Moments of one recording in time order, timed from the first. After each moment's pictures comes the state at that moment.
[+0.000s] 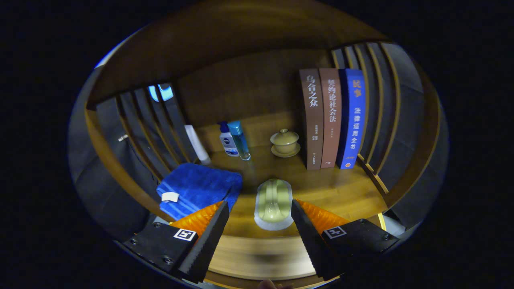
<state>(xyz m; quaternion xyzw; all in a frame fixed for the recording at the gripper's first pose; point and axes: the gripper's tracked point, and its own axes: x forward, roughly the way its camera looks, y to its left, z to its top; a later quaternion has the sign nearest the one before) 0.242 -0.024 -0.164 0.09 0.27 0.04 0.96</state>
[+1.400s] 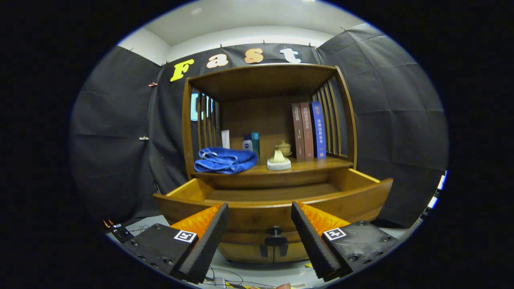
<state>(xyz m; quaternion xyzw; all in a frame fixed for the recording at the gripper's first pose) 0.007 0.010 -0.268 0.03 0.08 0.02 1.00</state>
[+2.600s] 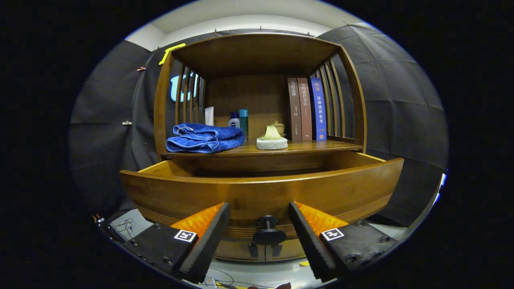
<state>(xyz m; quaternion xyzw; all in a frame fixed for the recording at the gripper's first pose) 0.094 -0.002 -0.314 0.00 0.11 -0.01 0.99</state>
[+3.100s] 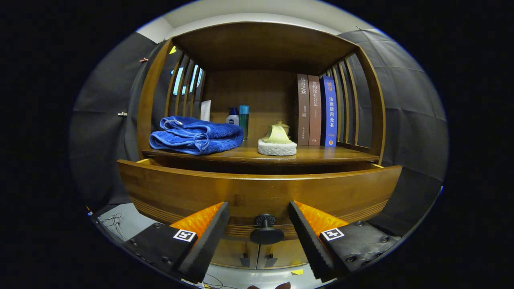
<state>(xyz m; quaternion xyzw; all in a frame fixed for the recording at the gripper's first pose) 0.163 -0.005 -0.329 -0.03 0.12 -0.02 0.99</state>
